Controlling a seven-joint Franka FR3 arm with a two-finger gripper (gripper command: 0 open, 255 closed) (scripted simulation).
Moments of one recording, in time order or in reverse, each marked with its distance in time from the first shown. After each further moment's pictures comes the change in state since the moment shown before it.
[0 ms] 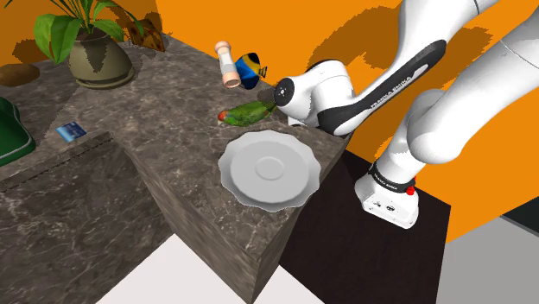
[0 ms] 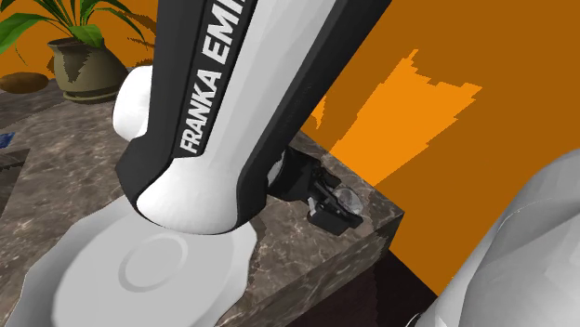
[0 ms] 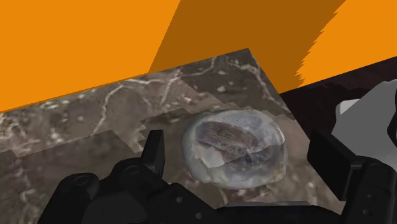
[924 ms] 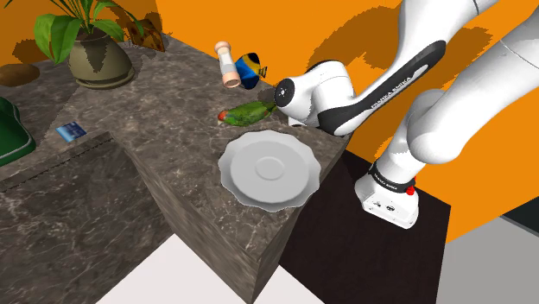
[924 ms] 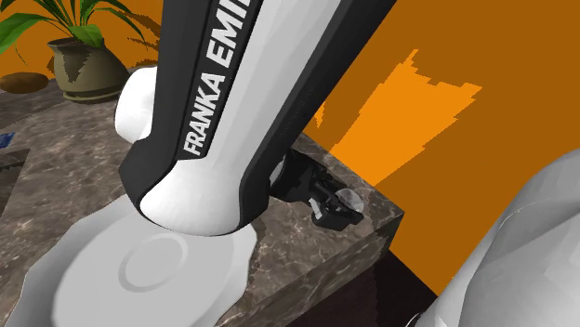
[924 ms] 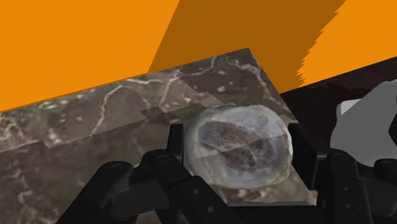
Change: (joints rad) arm -0.001 0.001 -0.001 -0.004 -0.003 0.005 0.002
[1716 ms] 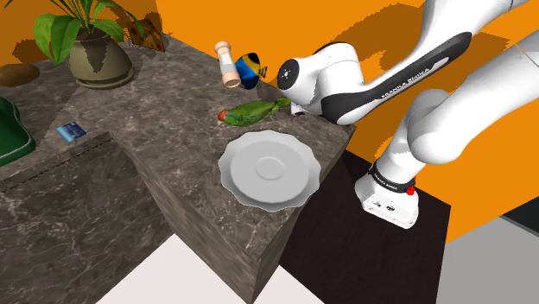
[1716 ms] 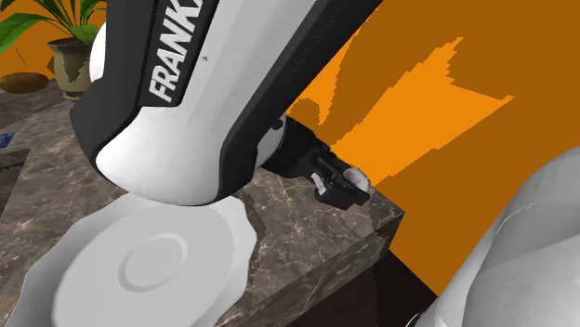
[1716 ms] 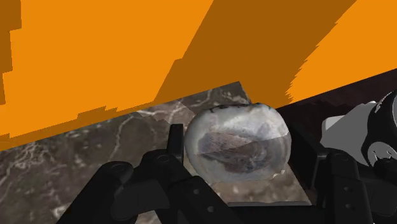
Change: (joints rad) arm 0.019 -0.132 -0.008 0.024 0.036 -0.119 -0.098
